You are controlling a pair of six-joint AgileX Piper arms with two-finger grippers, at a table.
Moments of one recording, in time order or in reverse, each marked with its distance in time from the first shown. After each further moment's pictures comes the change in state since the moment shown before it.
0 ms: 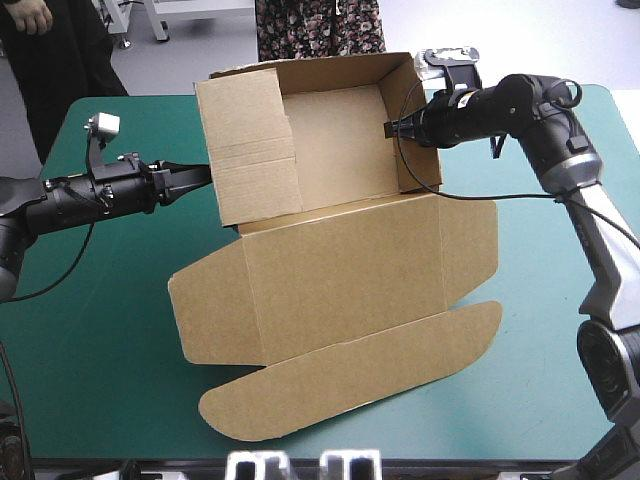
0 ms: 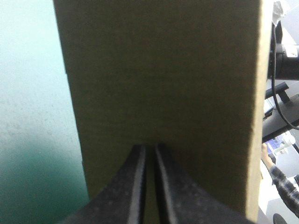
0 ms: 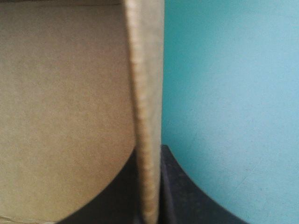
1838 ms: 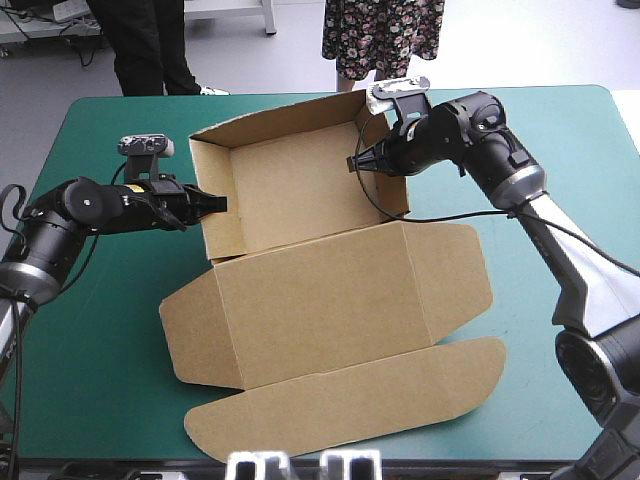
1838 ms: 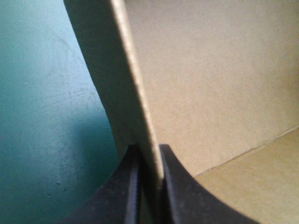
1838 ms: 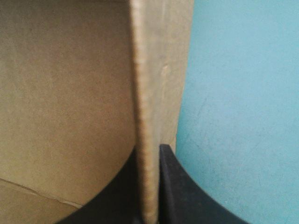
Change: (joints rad) left arm -0.329 -0.011 0.001 0.762 -0.440 -0.470; right arm 0.208 0.028 0.014 -0.262 0.052 0.213
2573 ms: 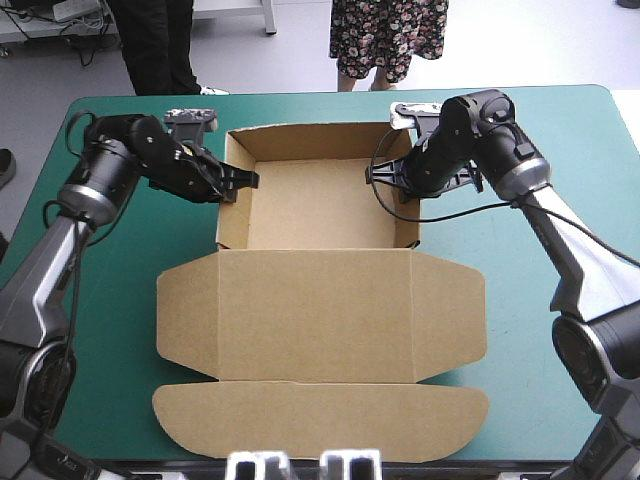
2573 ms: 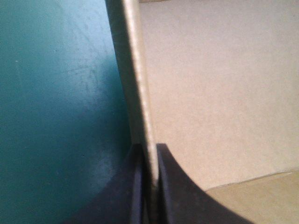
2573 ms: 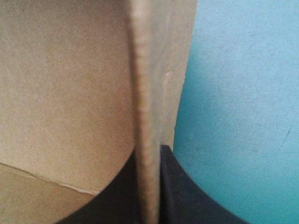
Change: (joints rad) left arm -0.145 0.328 -0.430 0.318 0.341 -0.330; right arm -0.076 0.043 -0.002 0.048 0.239 0.152
